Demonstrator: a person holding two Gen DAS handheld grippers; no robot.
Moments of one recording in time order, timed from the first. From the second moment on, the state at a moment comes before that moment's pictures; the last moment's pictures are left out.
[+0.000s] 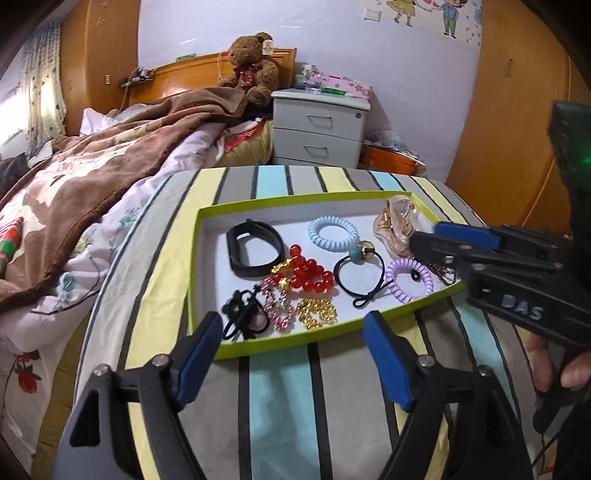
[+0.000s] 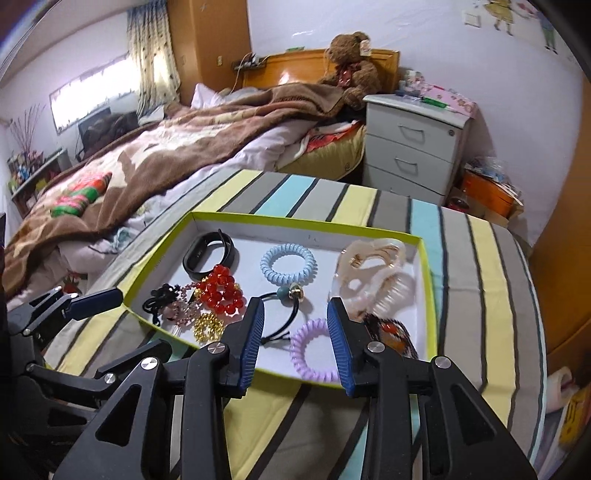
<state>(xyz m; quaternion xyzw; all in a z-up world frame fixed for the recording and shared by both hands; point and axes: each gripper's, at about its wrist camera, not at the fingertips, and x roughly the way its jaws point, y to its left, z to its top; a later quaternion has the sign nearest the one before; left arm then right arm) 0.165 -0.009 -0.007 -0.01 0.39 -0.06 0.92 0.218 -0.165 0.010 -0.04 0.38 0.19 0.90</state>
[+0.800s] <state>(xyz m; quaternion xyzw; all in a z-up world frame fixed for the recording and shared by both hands) 0.142 -0.026 -0.014 0.02 0.40 0.00 0.92 0.145 -0.194 -0.005 -0.01 0.38 0.10 0.92</state>
